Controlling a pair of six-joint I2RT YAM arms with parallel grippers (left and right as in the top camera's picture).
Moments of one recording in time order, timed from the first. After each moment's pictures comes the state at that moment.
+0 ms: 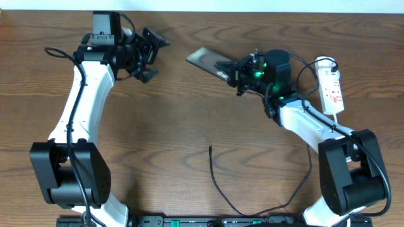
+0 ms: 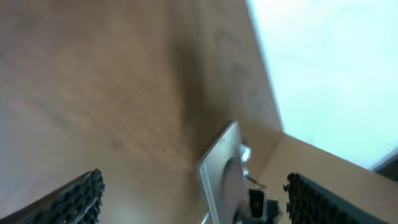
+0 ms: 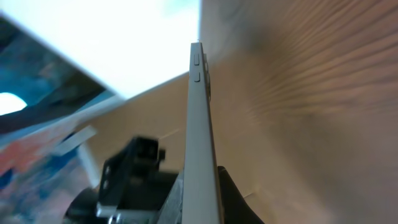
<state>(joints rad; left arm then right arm) -0.02 1.80 1.52 -0.61 0.61 -1.06 0.33 1.79 1.00 0.51 -0.64 1.73</state>
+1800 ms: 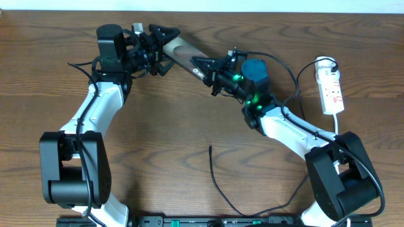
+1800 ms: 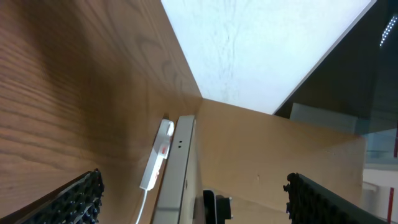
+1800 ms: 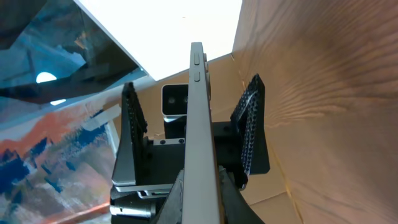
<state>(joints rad) -0.03 1.80 1.18 0.21 0.88 -1.39 0.50 1.79 1.00 0.69 -0.47 1.84</state>
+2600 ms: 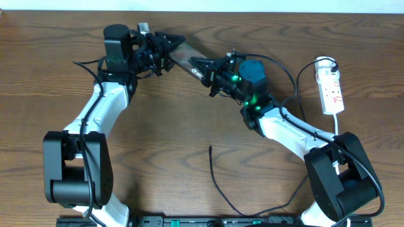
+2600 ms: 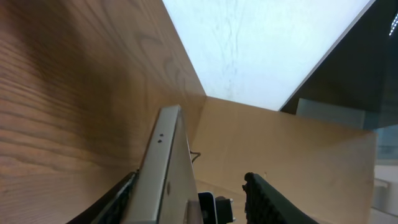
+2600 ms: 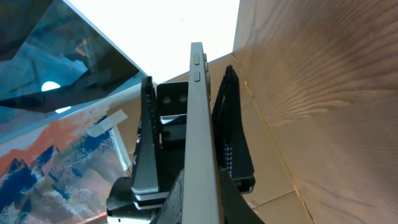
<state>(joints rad) -0.07 1.80 1.18 0.21 0.85 -1.37 0.51 1.79 1.00 0.69 -0.45 1.88</state>
